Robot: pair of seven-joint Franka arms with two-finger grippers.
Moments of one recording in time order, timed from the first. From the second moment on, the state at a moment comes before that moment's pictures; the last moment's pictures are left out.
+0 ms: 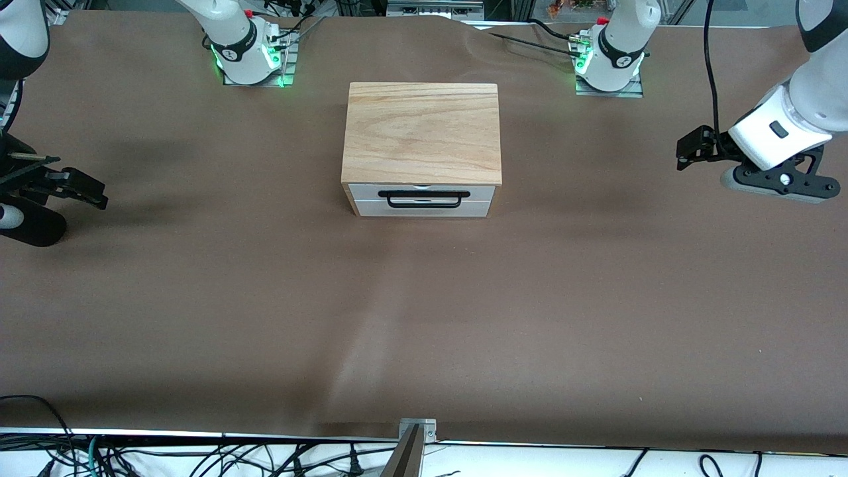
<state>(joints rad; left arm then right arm) -0.05 0.07 -0.06 -1.56 -0.01 1.51 0.06 0.11 0.16 -0.14 -1.48 -0.03 1.65 0.02</state>
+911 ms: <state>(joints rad) 0.00 0.23 -0.05 -1.56 -0.55 1.44 0.13 0.12 0.16 -0.13 -1.48 -0.03 1.66 0.03</state>
